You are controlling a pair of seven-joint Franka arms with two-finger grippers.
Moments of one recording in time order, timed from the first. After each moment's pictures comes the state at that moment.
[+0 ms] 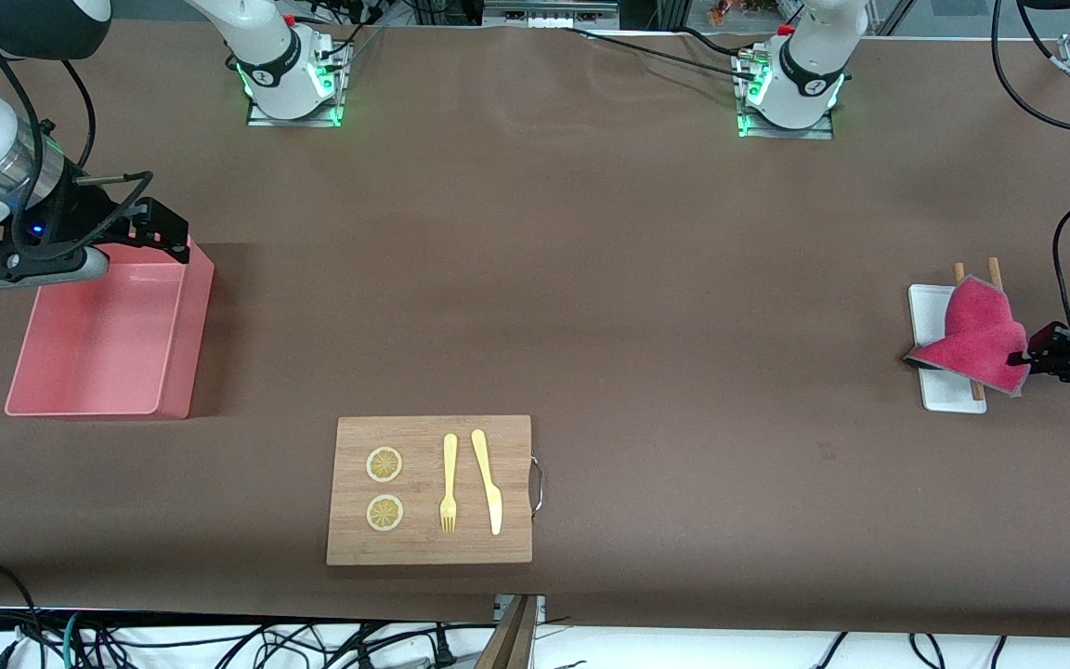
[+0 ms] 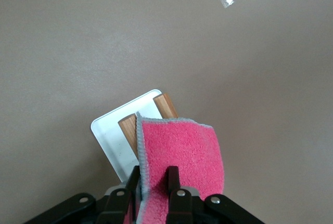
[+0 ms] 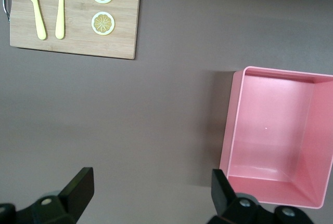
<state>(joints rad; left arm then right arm) 0.57 0.66 -0.11 -1.41 -0.20 1.82 1.05 0.15 0.08 -0.01 -1.57 0.01 1.67 0.02</state>
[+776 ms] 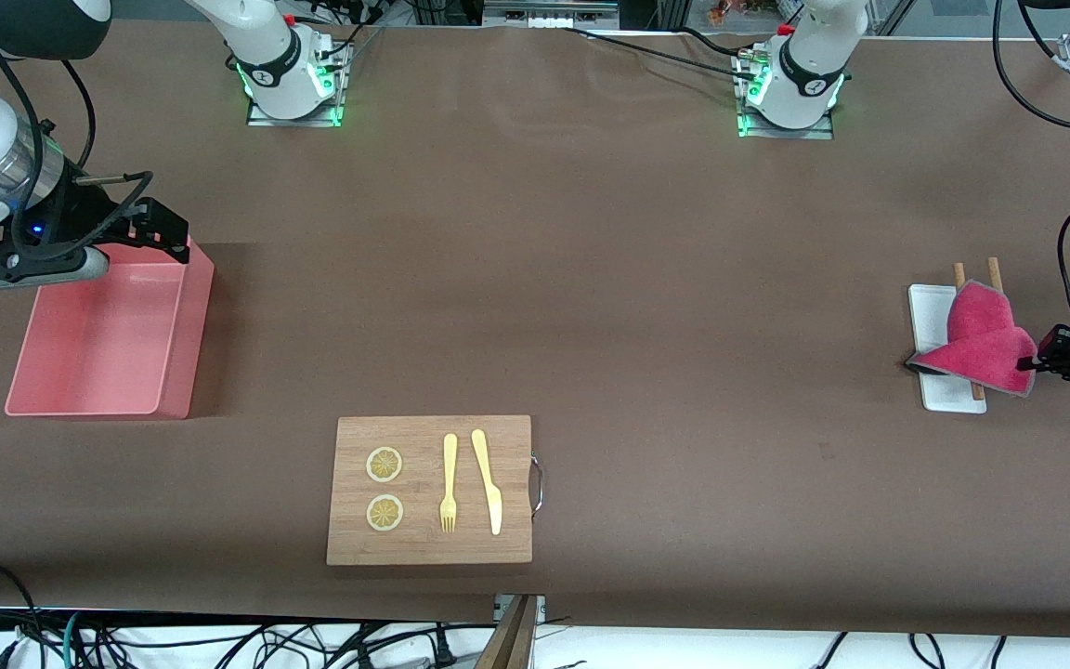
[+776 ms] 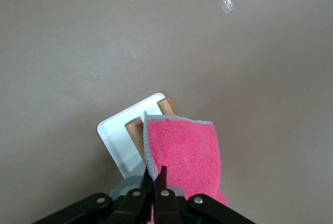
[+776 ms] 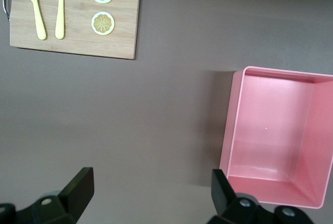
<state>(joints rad) 0.57 0.65 -0.11 -1.39 -0.20 1.81 1.05 0.15 0.08 -0.01 -1.57 0.01 1.67 0.02</state>
